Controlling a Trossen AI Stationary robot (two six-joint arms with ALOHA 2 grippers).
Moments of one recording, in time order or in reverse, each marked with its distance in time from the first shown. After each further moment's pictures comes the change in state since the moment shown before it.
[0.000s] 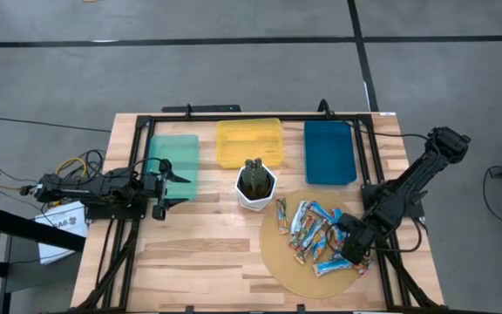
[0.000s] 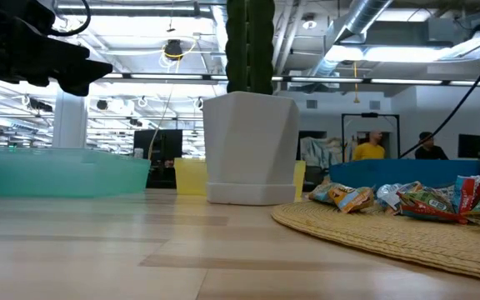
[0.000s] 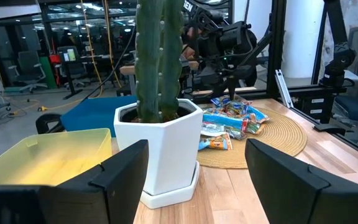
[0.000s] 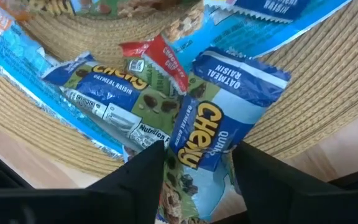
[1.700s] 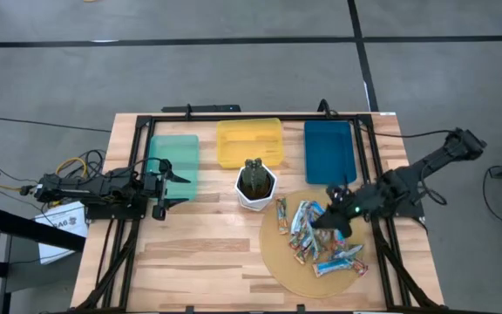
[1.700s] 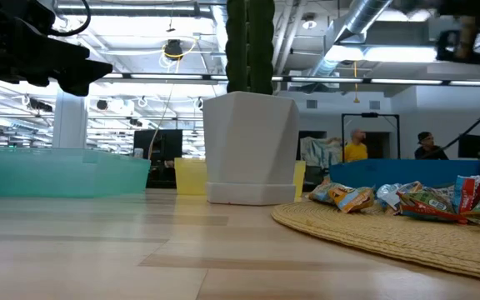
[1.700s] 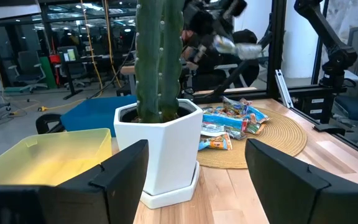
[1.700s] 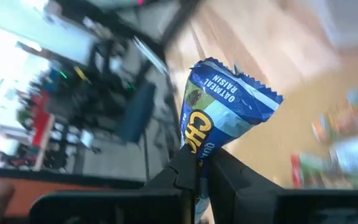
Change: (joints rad) left arm 0.000 0.000 0.000 0.000 0.000 0.000; right arm -0.338 -0.362 0.001 0.618 0.239 -0.395
